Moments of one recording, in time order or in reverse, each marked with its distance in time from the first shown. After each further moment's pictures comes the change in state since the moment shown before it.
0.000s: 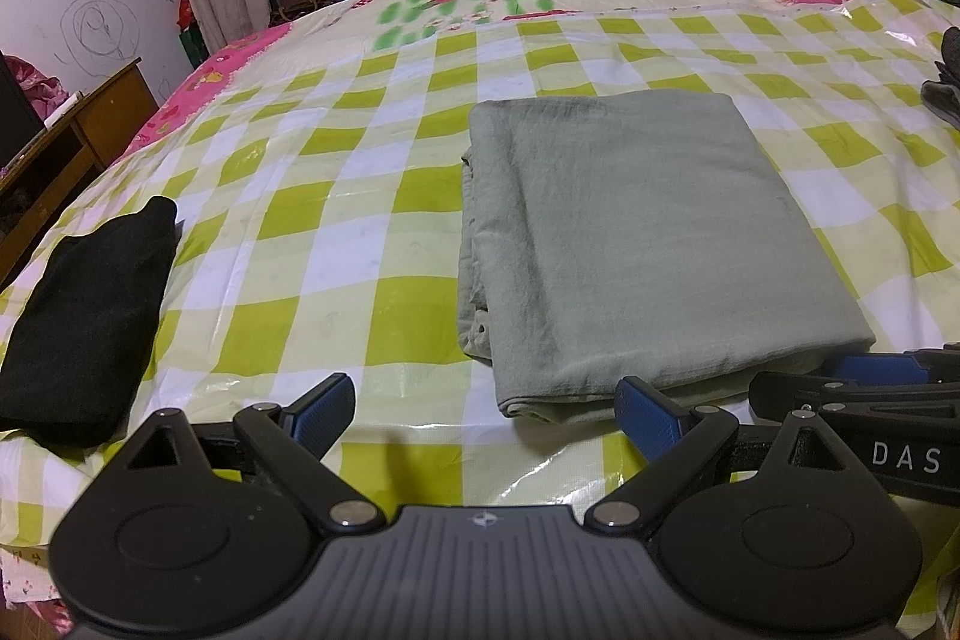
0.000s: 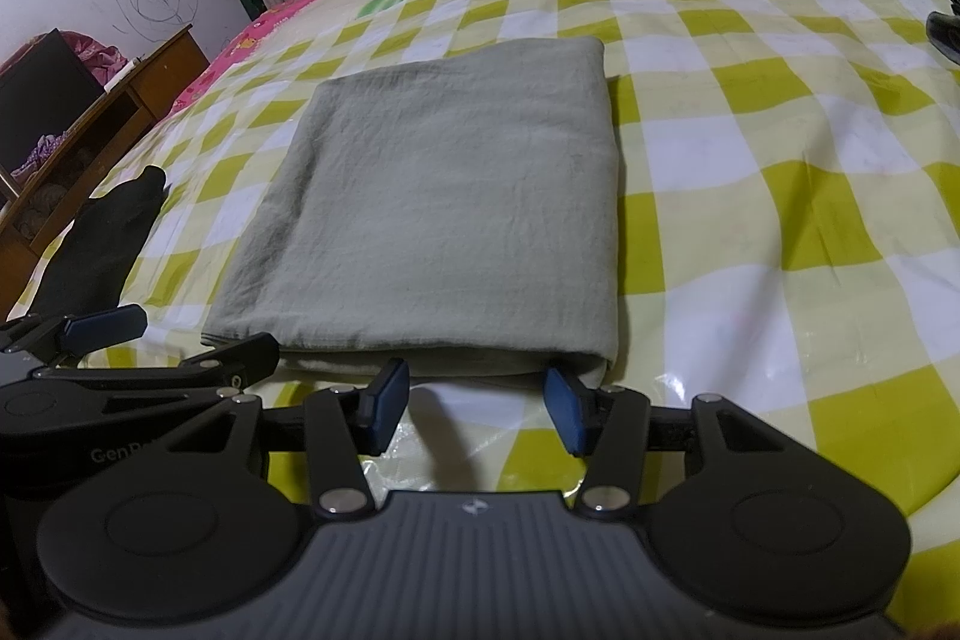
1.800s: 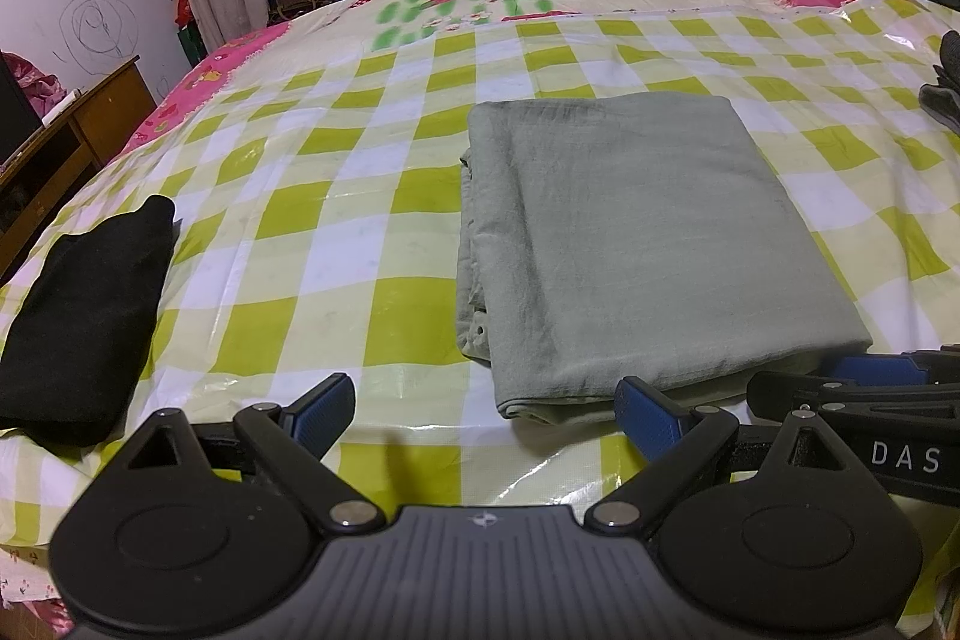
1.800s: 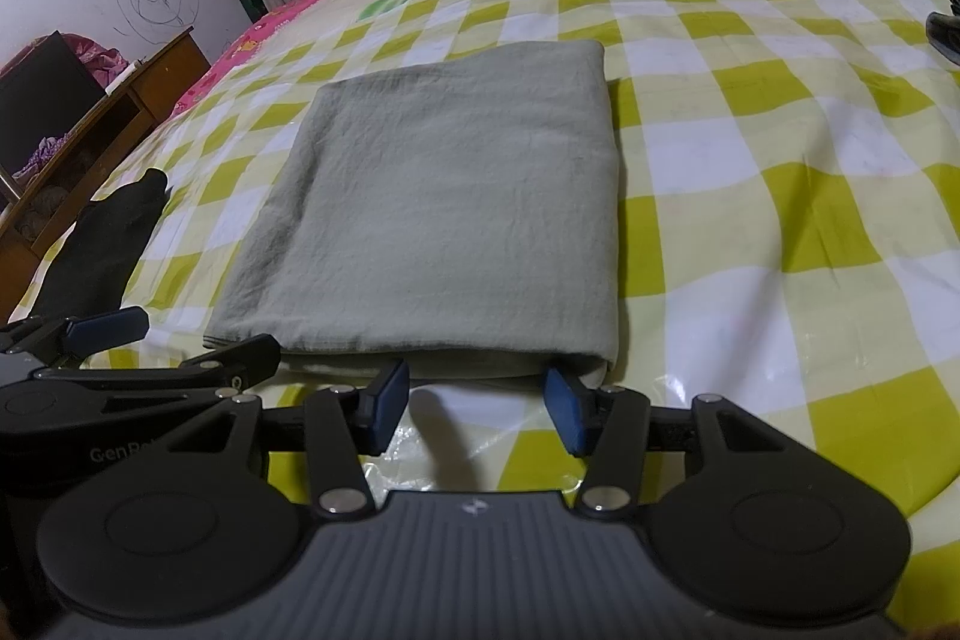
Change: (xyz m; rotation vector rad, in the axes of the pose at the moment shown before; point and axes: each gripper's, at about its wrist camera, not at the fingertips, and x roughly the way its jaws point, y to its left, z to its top) left arm 0.000 0.000 0.000 -0.003 0.000 -0.007; right arm 0.000 0.000 -0.001 0.000 -0.001 0.000
